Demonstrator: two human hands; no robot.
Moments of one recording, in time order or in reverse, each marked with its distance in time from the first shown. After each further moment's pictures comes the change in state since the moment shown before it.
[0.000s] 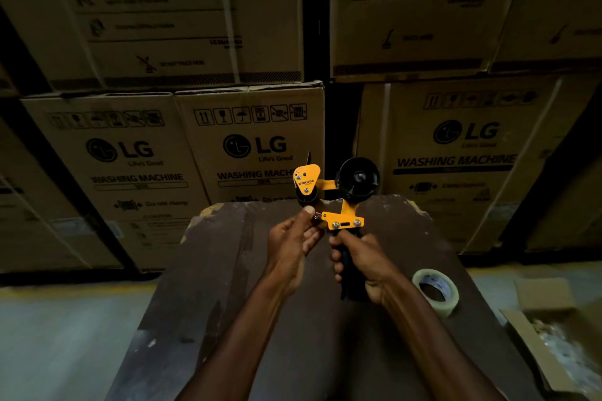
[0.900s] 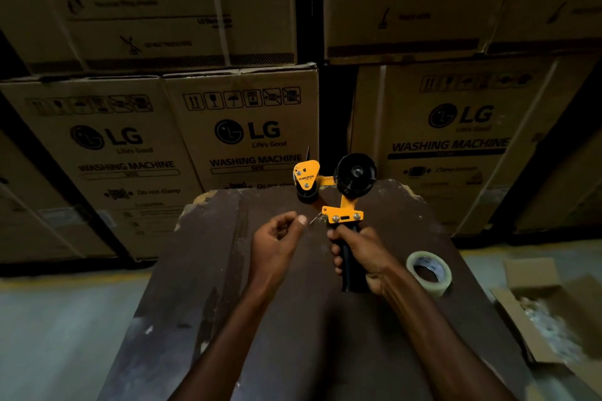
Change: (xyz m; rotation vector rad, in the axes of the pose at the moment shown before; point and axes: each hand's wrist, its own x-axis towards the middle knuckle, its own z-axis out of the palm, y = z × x) left_hand -0.020 -0.009 -0.035 0.487 0.068 0.221; right_hand 0.005 0.020 -0.013 -0.030 0.027 0.038
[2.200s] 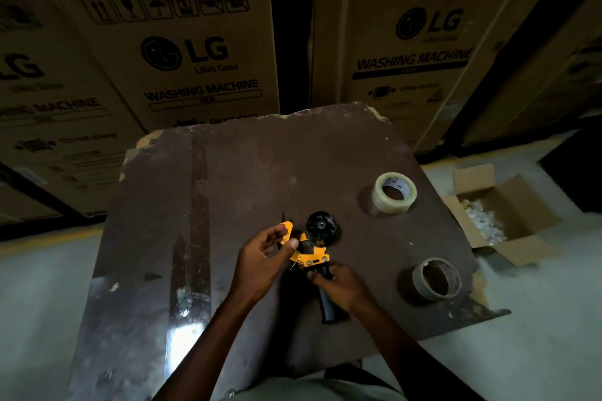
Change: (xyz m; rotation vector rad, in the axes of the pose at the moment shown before) left_hand -0.053 -0.128 -0.024 0.117 -0.278 -0.245; right_hand -0.022 0.224 -0.040 -0.659 0.218 0.268
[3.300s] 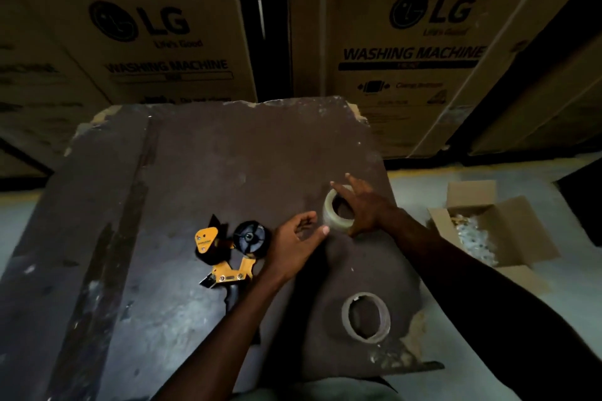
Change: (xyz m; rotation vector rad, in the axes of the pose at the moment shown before) left_hand 0.072 0.004 0.225 0.051 0.025 -0.121; right_hand 0.179 -0.002 -0.271 -0.945 -0.150 -0.474
